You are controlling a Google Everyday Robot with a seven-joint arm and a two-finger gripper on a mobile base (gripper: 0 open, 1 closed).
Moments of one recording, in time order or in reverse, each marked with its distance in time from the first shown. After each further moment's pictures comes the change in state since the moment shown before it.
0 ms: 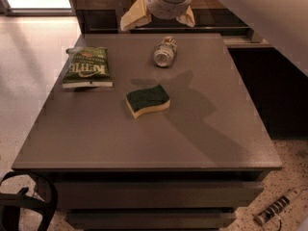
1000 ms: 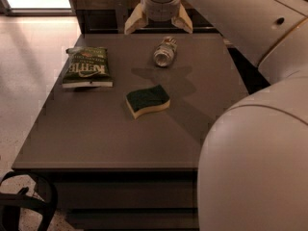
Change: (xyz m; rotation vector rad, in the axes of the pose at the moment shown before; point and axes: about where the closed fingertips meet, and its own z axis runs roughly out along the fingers) arm -0.008 -0.015 0.051 0.134 0.163 0.126
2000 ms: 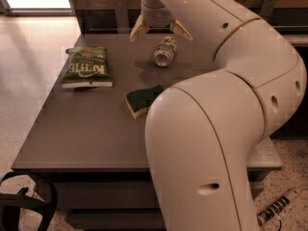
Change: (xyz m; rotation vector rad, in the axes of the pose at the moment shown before) arm -0.008 -0.012 0.051 0.120 0.144 0.103
